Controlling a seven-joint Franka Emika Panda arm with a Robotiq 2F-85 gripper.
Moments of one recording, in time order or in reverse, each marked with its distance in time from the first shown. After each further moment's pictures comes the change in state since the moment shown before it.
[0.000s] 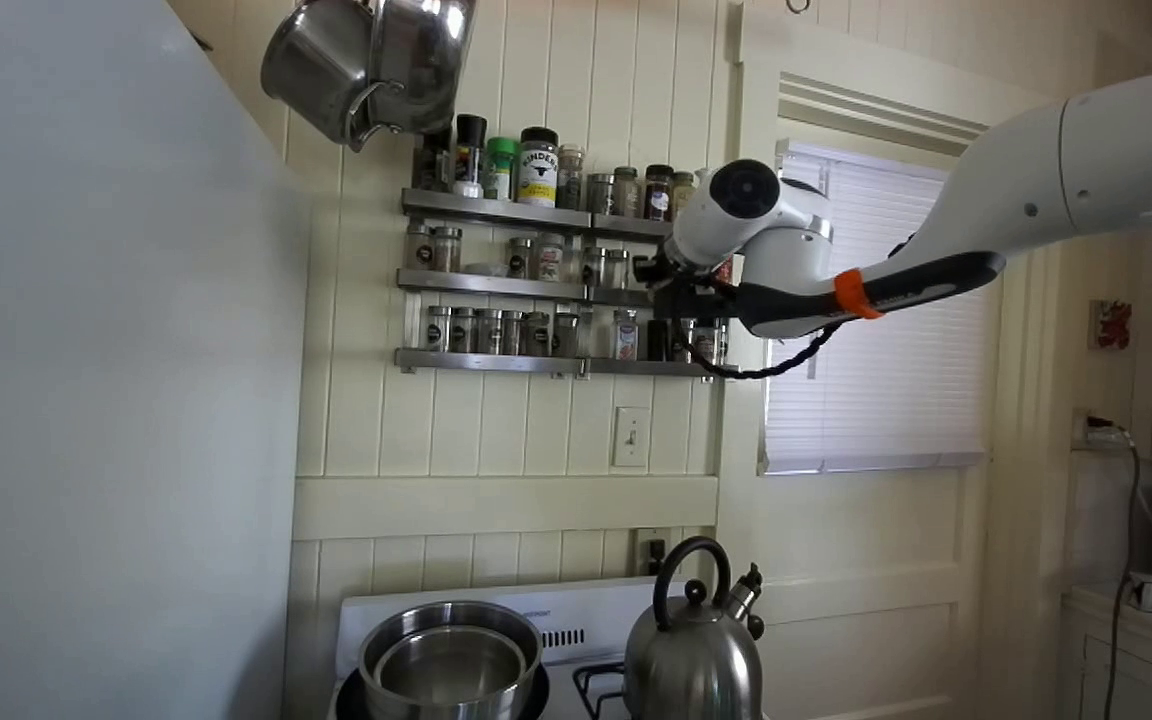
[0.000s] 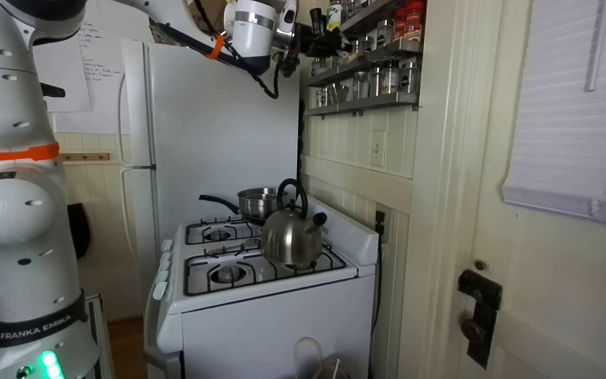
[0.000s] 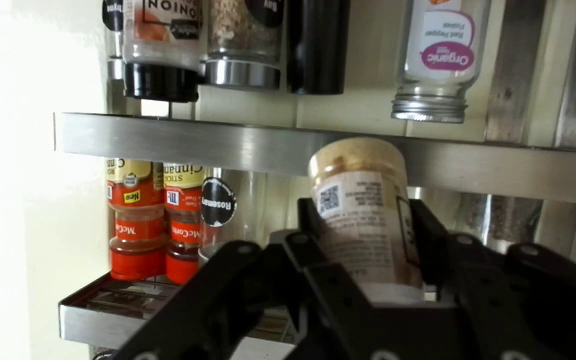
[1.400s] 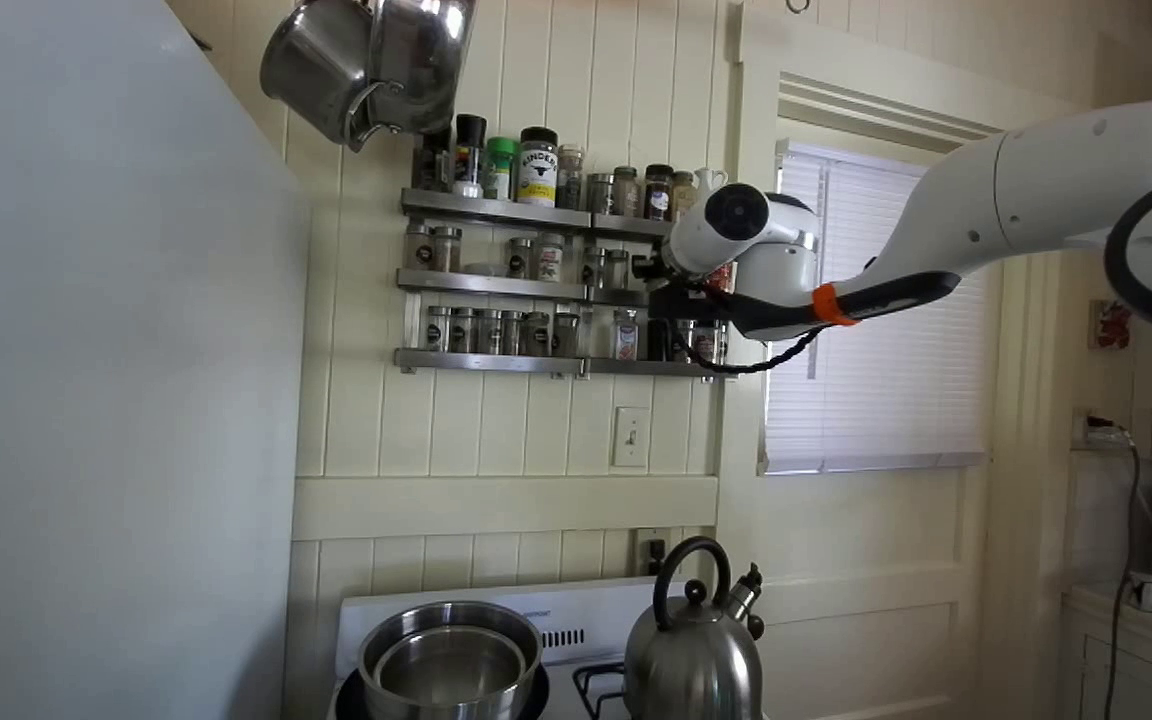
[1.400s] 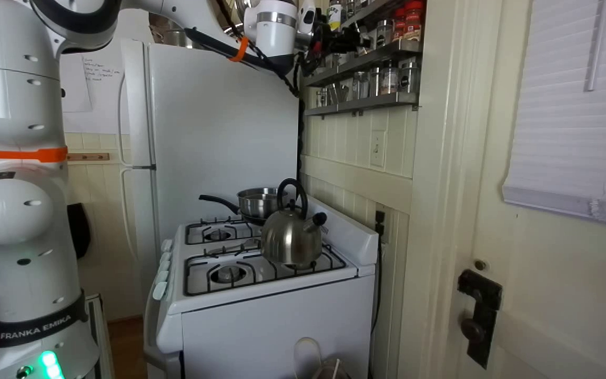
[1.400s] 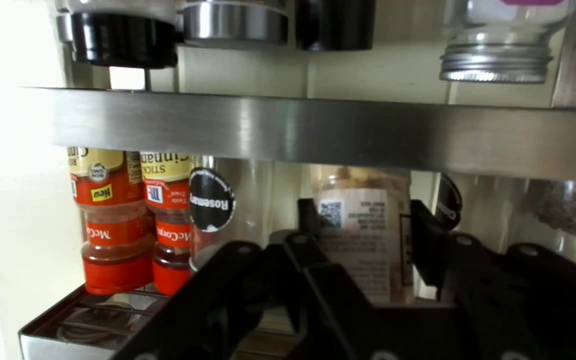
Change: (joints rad) arm -0.011 0.139 -0.059 0.166 -0.105 0.091 0.102
